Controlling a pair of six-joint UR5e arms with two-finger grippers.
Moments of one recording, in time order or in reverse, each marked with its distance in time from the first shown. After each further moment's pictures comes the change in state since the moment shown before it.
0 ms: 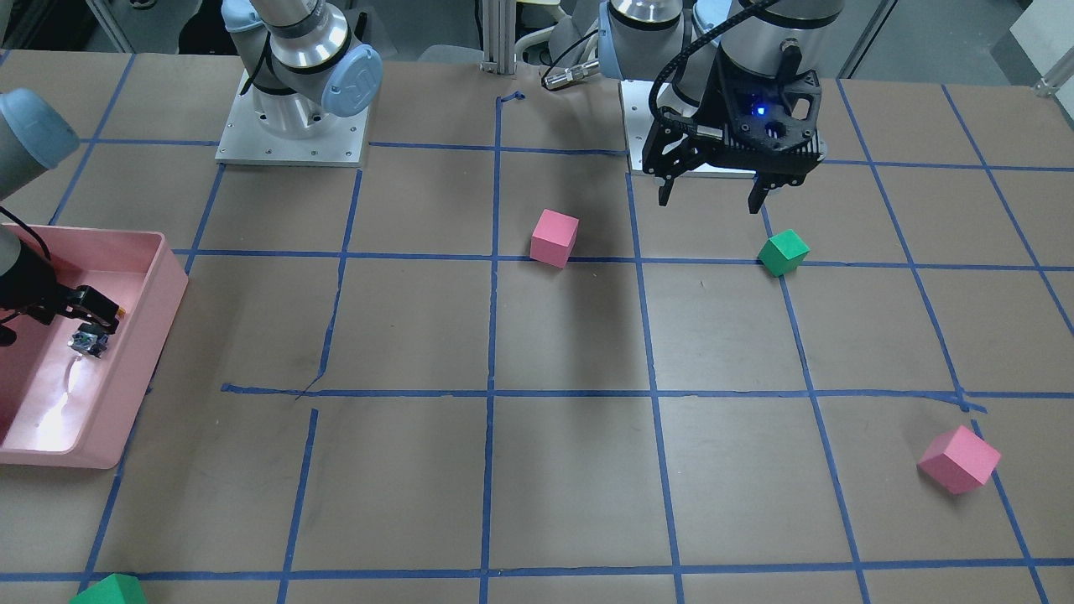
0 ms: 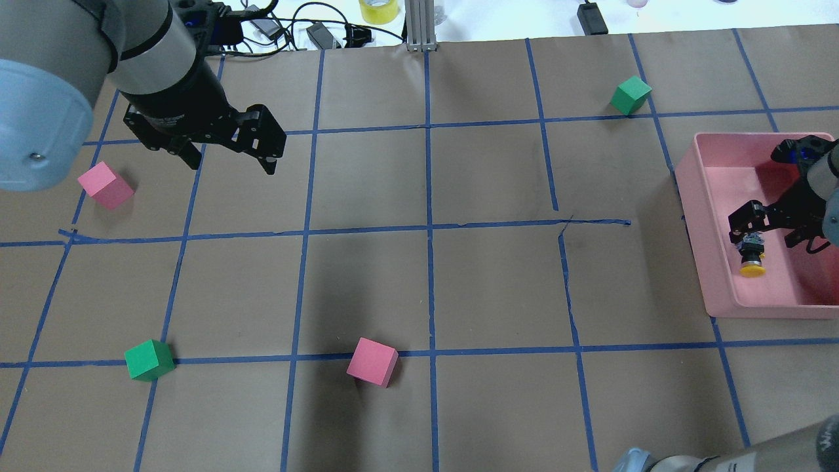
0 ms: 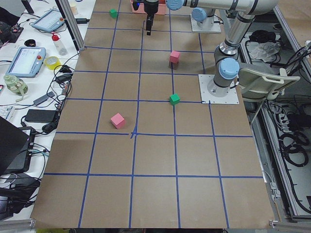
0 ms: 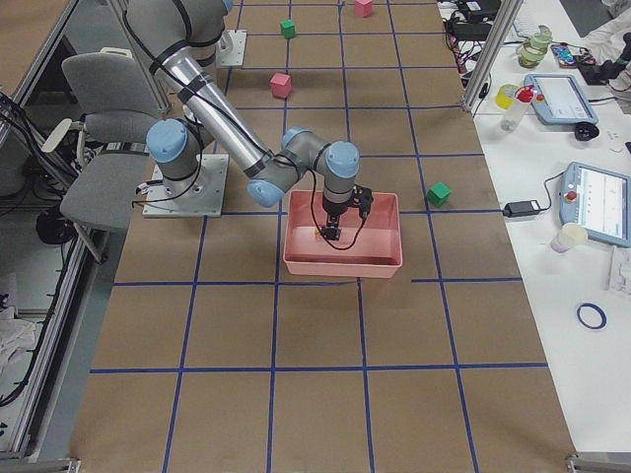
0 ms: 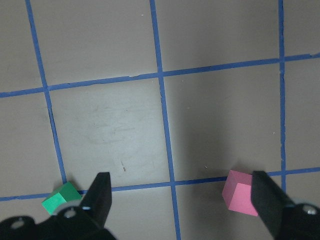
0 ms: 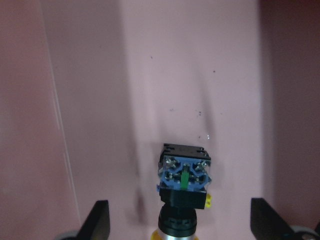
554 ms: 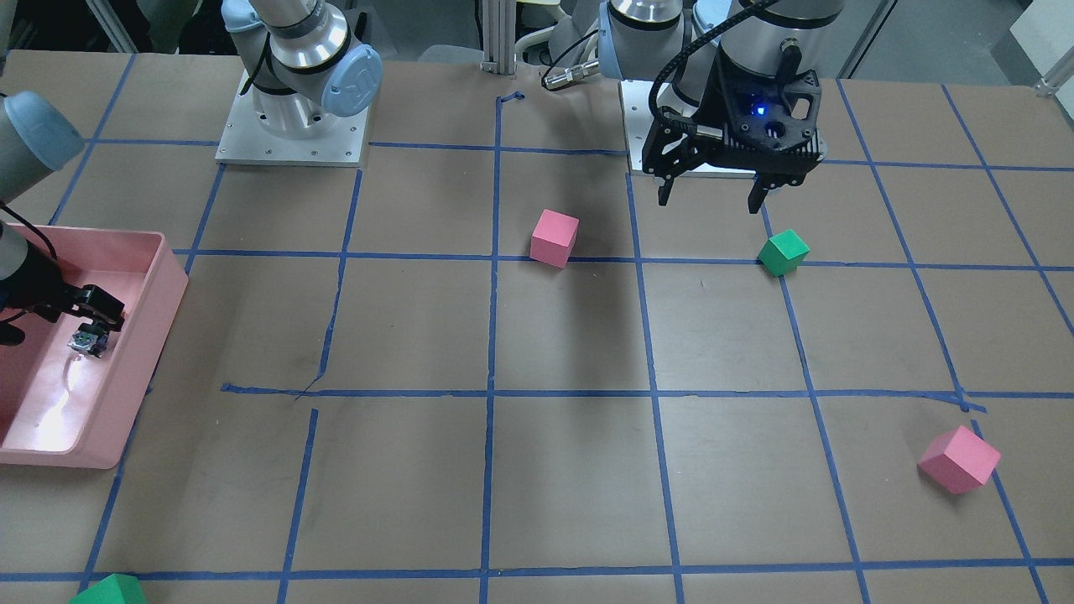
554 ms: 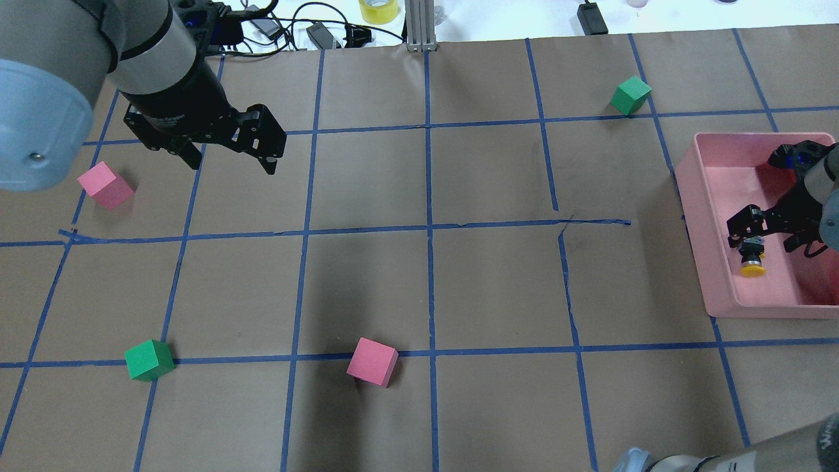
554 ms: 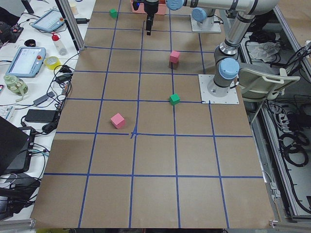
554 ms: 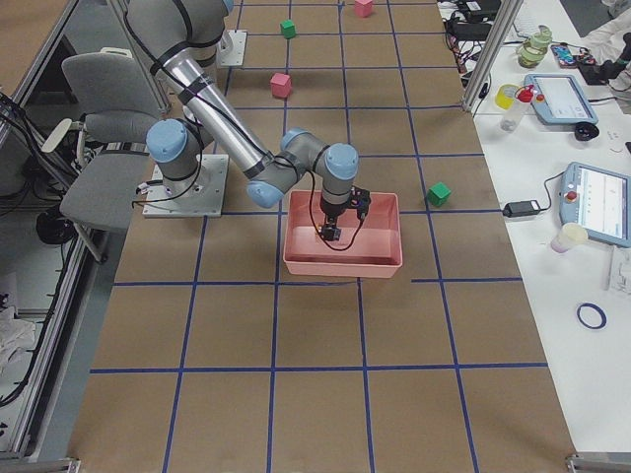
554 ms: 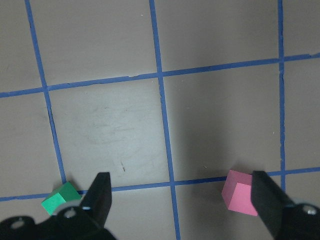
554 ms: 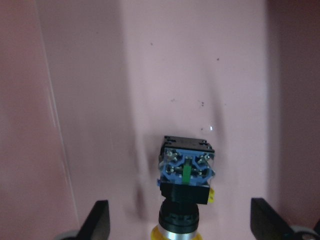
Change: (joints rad) left arm 0.000 0.000 0.000 0.000 -0.001 0.000; right arm -0.001 0.004 0.014 -0.004 -0.008 -0.001
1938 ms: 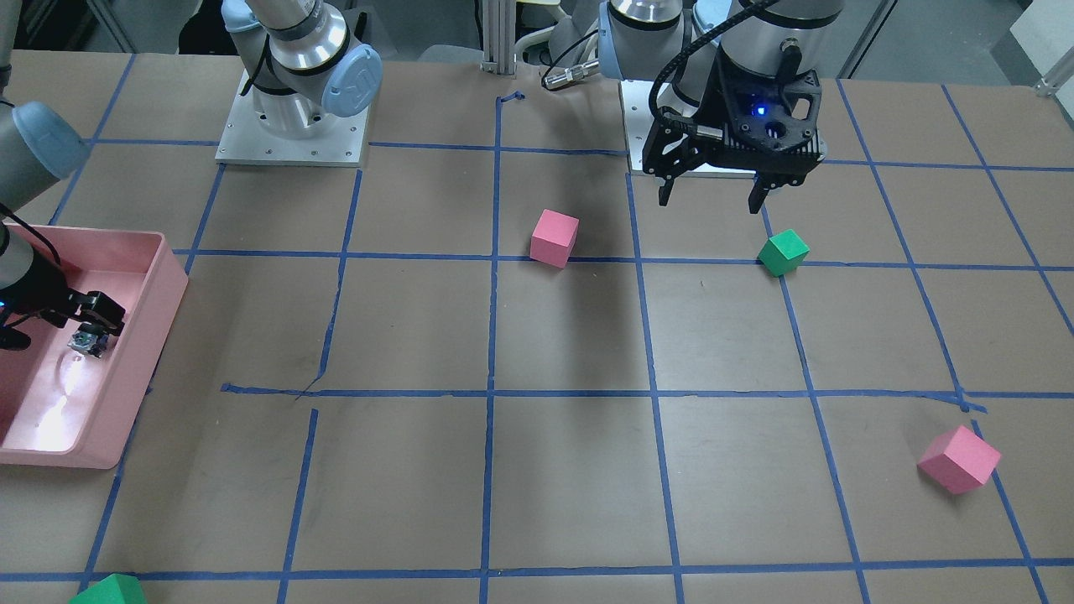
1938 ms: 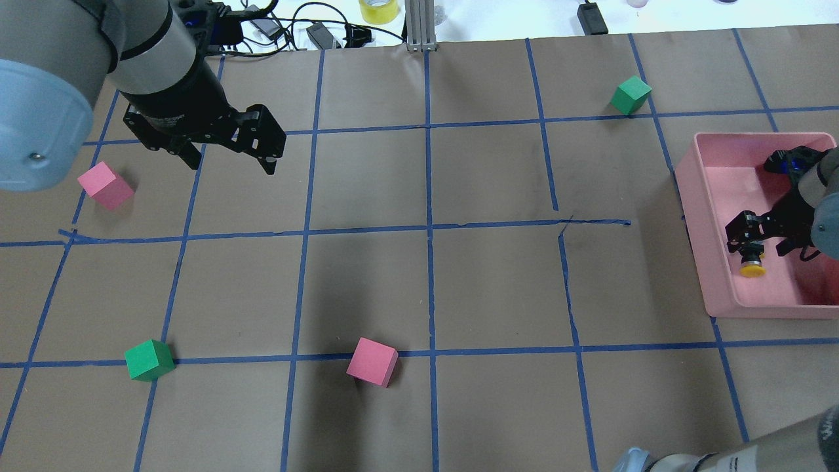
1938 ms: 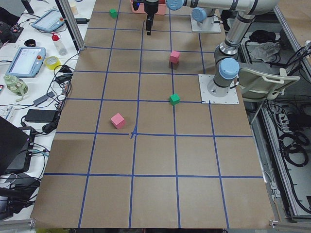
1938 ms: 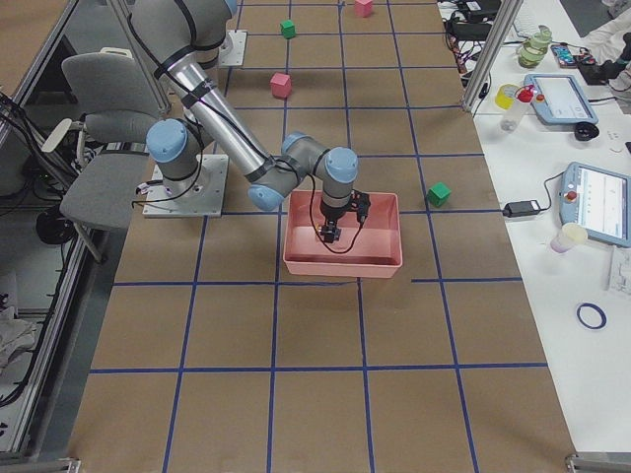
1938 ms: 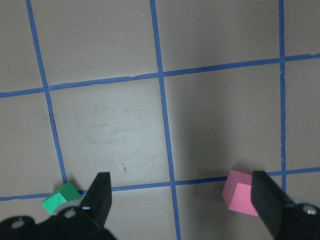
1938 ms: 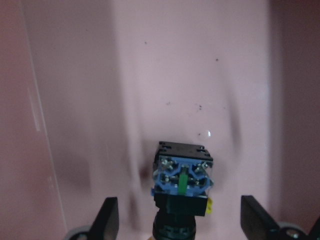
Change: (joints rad) left arm 0.000 0.000 0.000 0.000 0.002 0.000; right arm 0.000 0.024 0.007 -0.036 -0.014 -0.006
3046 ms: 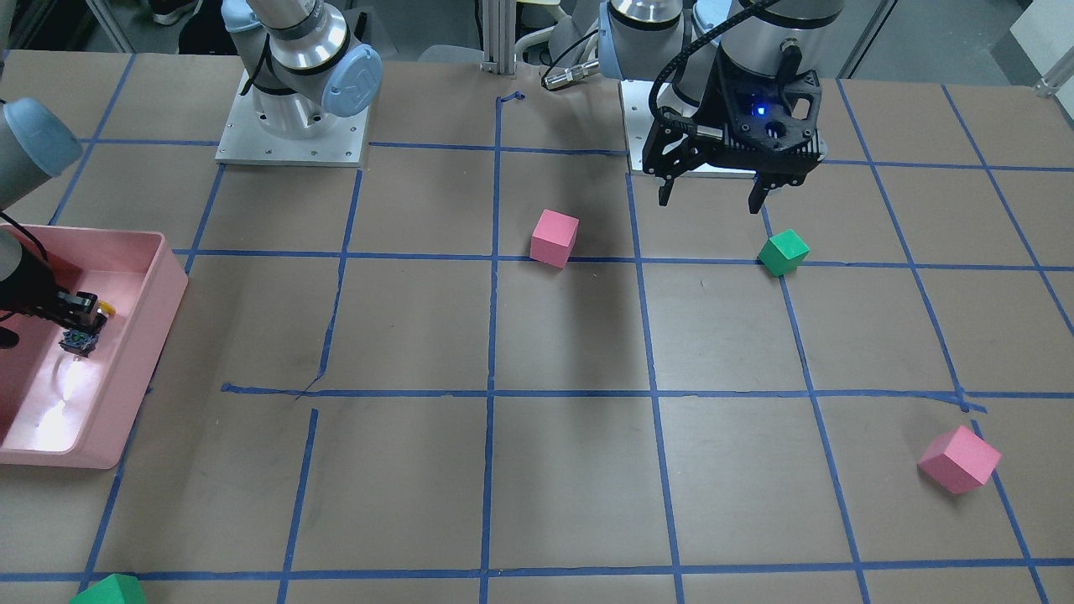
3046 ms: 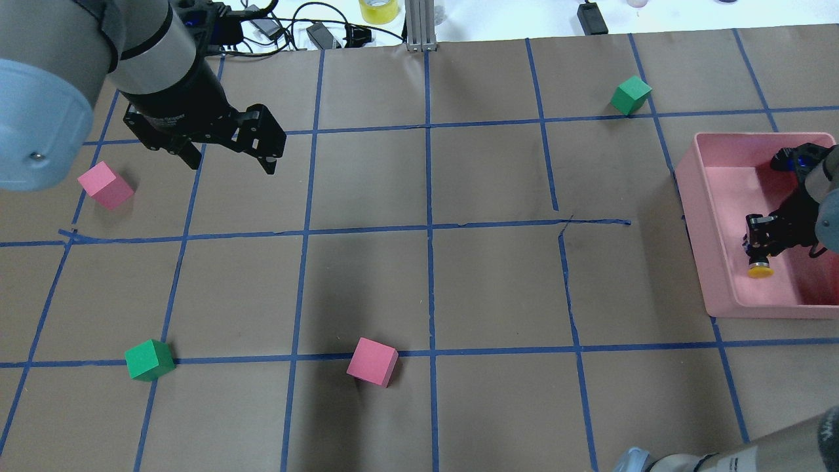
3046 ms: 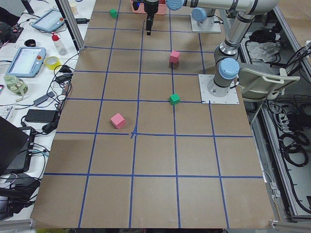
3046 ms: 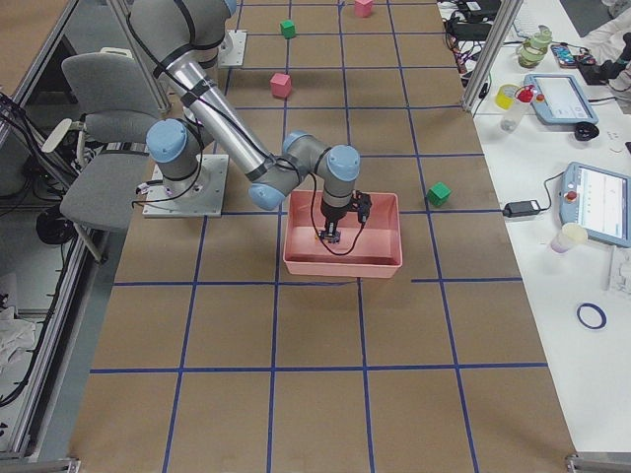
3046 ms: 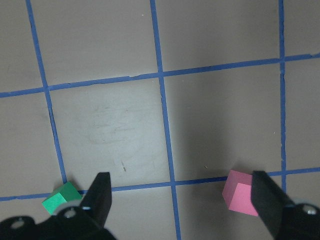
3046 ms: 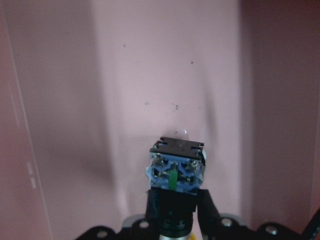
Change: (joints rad) left arm 0.000 0.000 0.000 0.000 0.000 0.000; right arm 0.000 -0.007 -0.024 0.015 -0.041 -0.006
